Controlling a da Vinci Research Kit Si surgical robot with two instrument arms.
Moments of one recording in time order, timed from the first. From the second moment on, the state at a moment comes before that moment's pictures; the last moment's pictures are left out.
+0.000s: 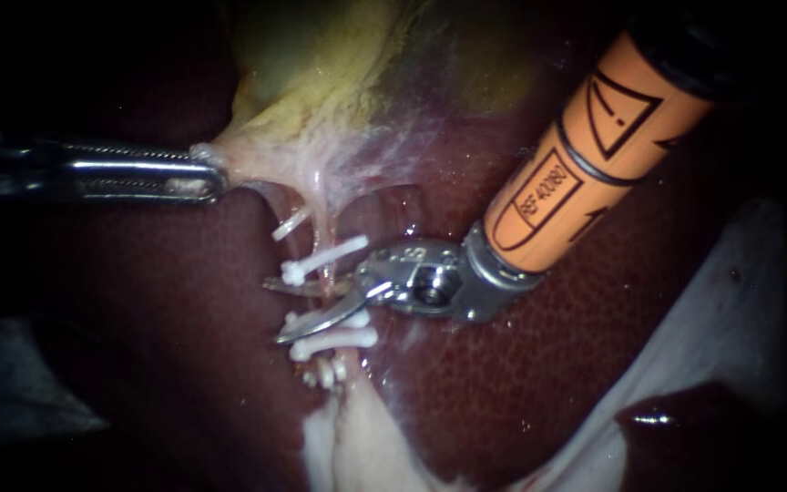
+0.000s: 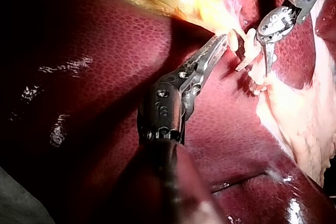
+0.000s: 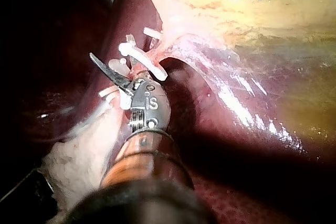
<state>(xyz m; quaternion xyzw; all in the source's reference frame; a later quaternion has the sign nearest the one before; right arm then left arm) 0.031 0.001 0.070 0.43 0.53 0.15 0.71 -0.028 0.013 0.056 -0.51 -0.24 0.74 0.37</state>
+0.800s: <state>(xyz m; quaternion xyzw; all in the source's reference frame) 0.032 0.001 0.066 0.45 0.53 0.17 0.70 -0.028 0.013 0.056 -0.51 -0.24 0.74 0.37</state>
